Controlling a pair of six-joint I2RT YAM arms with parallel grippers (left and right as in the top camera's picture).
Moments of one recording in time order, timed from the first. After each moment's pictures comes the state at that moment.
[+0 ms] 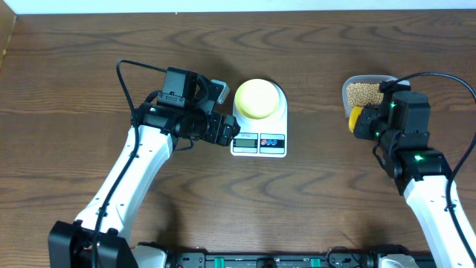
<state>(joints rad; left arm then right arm) -0.26 1.48 1.12 -0.76 0.41 0.04 0.05 1.17 0.79 -0.35 0.00 0.22</state>
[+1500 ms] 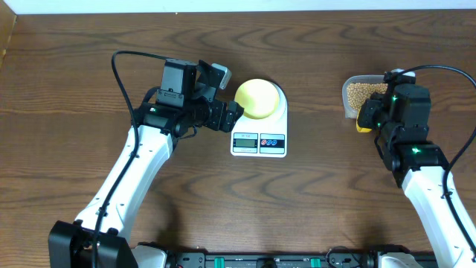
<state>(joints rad) -0.26 1.48 1.12 -0.55 0.41 0.04 0.03 1.24 0.79 -0.20 0.05 0.20</state>
